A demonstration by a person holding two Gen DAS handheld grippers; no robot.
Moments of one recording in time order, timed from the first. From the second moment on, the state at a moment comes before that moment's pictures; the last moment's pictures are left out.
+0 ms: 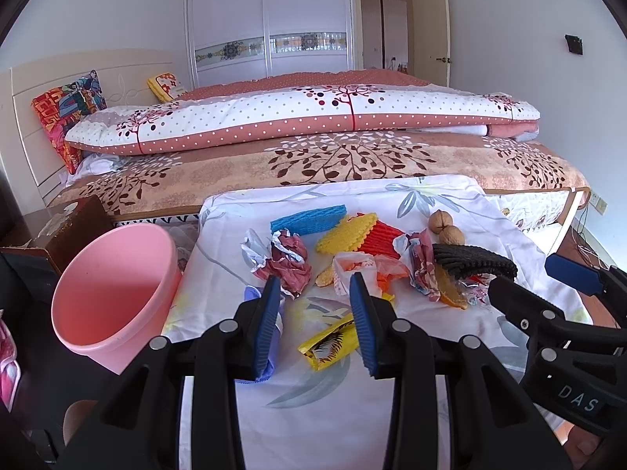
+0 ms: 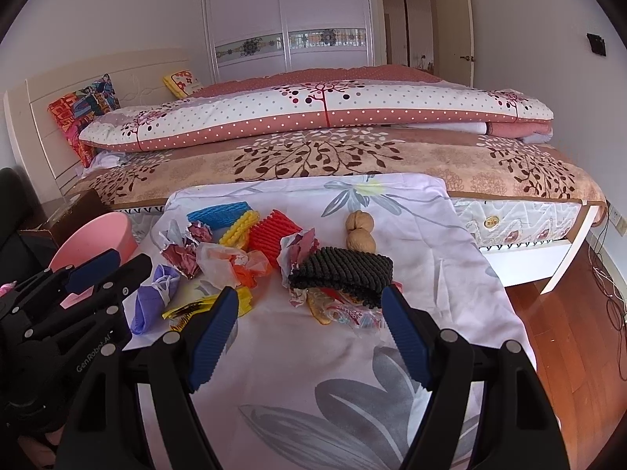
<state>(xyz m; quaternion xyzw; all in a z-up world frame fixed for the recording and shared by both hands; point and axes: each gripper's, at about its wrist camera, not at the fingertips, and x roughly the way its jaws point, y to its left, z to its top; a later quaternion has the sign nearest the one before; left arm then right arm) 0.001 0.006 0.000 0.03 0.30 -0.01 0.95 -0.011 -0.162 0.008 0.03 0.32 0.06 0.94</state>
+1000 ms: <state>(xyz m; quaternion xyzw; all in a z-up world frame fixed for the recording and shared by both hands) 0.000 0.008 -0.002 0.03 0.30 -0.01 0.95 -0.013 -0.167 0.013 0.04 0.30 0.06 0.95</state>
